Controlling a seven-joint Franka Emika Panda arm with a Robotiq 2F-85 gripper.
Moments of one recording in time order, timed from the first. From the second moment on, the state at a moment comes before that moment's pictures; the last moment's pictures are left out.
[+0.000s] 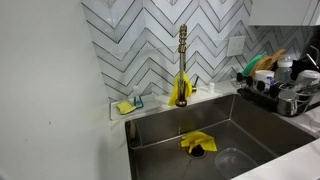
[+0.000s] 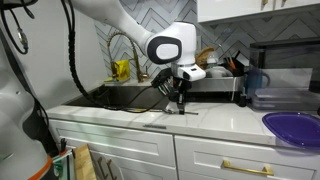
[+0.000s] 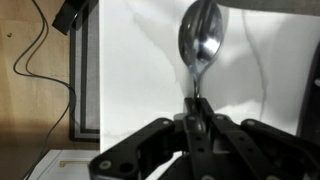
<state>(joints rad) -0.13 0.08 -0.10 -2.22 0.15 2.29 0.55</state>
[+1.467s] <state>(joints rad) -0.02 -0.29 0.07 -2.20 0.23 1.74 0.91</state>
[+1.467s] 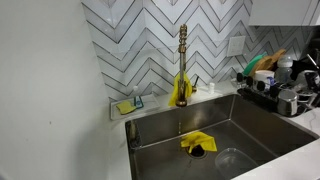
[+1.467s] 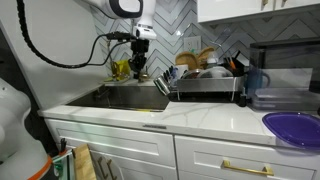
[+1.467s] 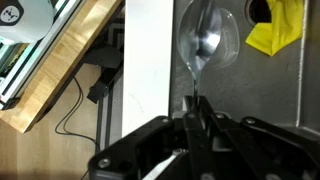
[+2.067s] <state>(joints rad) 0.00 -0.31 0.08 -2.18 0.25 1.73 0.92</state>
